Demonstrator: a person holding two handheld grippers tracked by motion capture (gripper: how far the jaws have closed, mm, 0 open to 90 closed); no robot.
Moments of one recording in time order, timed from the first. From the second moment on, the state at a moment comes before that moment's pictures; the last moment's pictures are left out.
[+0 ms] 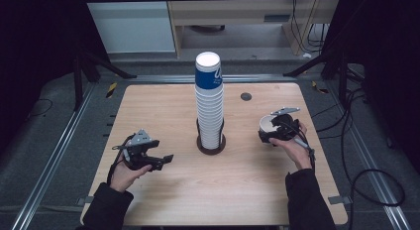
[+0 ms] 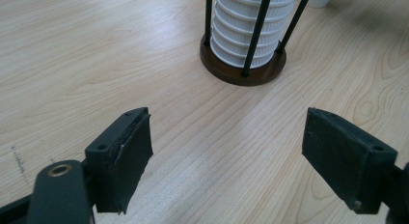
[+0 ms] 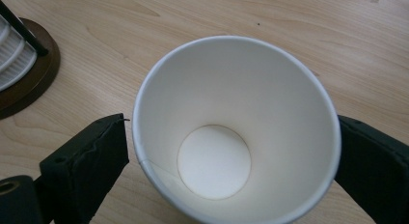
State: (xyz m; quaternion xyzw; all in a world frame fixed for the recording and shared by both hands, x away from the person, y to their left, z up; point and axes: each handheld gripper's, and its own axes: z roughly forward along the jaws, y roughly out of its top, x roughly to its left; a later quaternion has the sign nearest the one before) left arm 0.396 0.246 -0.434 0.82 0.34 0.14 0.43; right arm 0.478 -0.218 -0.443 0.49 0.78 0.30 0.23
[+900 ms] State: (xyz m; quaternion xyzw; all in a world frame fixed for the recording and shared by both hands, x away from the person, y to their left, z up) left arm 0.394 0.245 -0.433 0.83 0.34 0.14 0.43; right arm 0.426 -0.230 -0.407 0.46 0.75 0.38 0.27
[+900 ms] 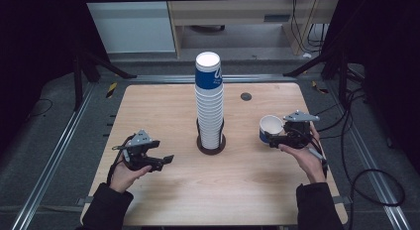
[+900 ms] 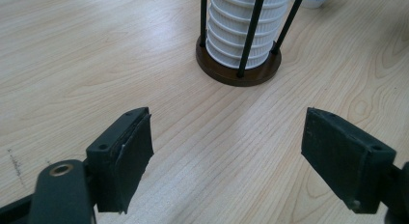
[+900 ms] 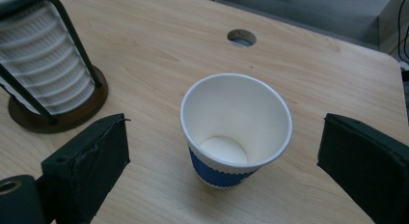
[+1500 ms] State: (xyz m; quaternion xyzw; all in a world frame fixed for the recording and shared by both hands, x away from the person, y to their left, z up) left arm 0.395 0.246 -0.432 0.82 0.34 0.14 0.43; right arm 0.400 -0.206 -0.365 0.40 0.73 0.48 0.27
